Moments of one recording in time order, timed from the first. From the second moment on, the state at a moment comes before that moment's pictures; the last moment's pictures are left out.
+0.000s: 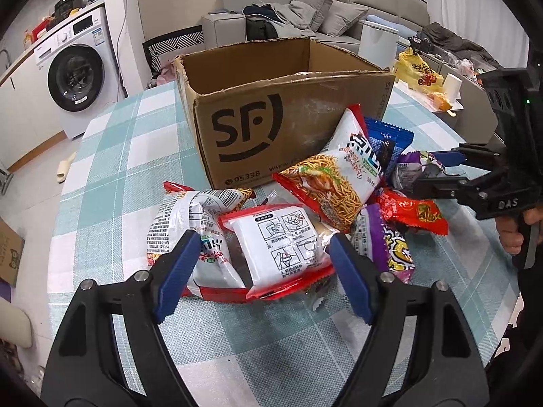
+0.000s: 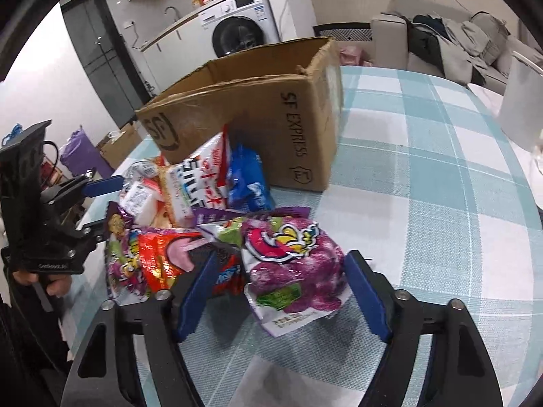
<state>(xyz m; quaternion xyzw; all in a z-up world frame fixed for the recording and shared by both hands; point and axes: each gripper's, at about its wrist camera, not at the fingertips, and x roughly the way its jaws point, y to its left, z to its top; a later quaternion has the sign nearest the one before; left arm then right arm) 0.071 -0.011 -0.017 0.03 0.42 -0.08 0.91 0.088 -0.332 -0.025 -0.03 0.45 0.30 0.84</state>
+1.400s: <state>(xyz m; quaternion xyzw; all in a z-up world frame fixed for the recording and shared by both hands) 0.065 0.000 -0.002 0.00 0.40 -0.12 0.91 0.084 -0.357 0.014 0.00 0.38 0.29 0.88</state>
